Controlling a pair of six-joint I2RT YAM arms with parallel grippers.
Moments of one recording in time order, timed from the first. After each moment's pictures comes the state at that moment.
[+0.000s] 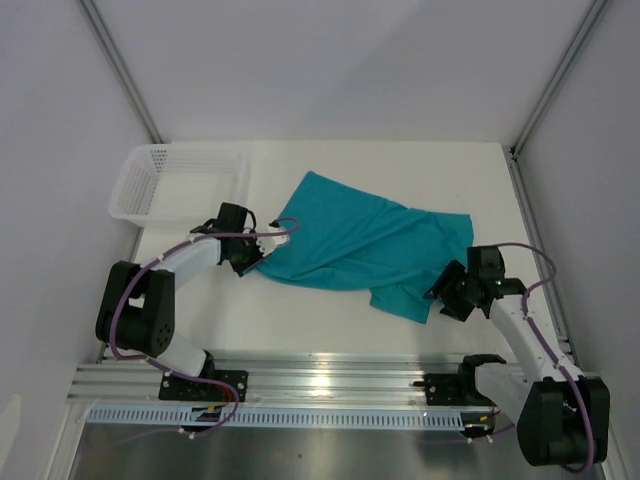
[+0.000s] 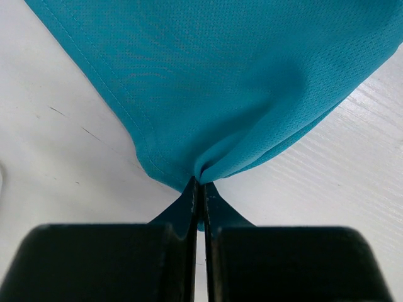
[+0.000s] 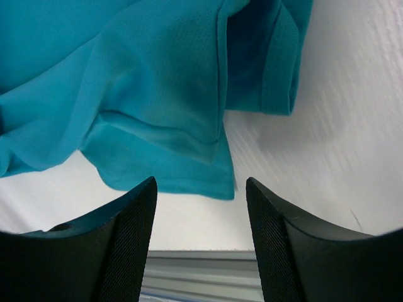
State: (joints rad) left arm -0.23 1.53 0.85 -0.46 0.24 0.82; right arm 0.05 0.96 0.55 -0.67 -0.18 0.71
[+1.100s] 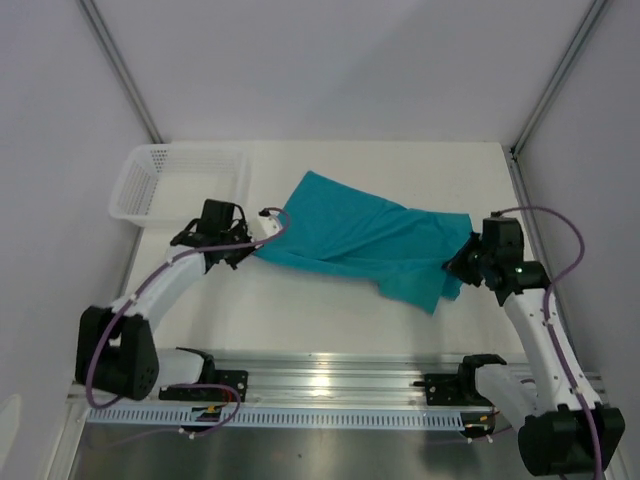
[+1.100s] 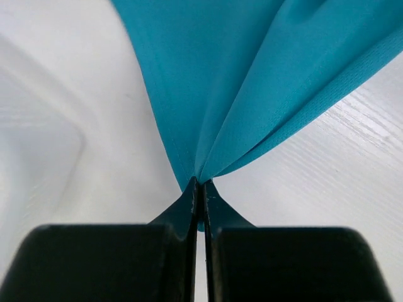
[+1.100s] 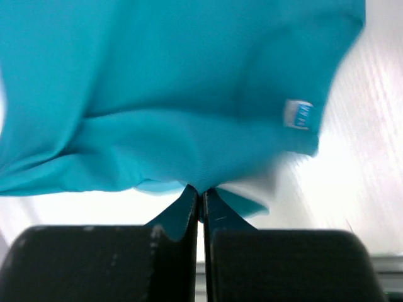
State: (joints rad) left arm -0.23 1.37 0.85 -0.47 0.21 0.78; right arm 0.07 0.96 0.73 -0.69 -0.10 0.68
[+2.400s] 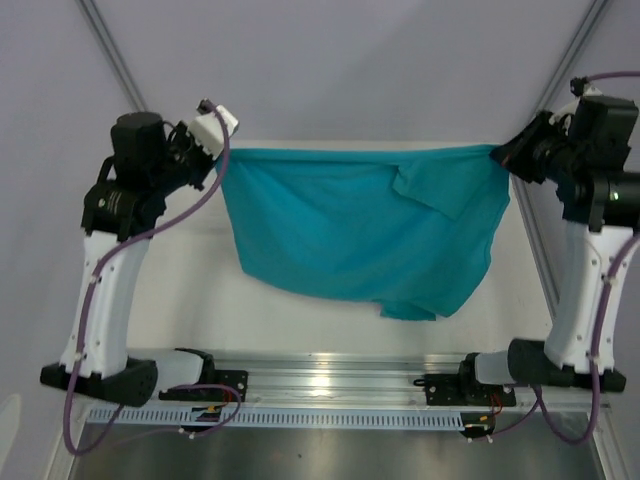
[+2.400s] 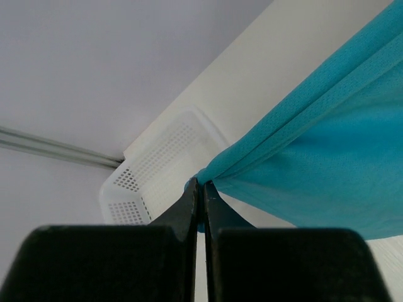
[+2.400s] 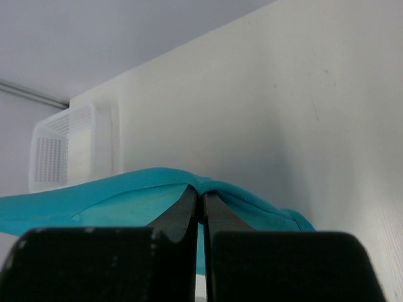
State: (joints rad) left arm -0.20 1.20 1.73 -0.89 0.16 0.62; right arm -0.06 1.33 2.09 -1.21 -0.19 0.46
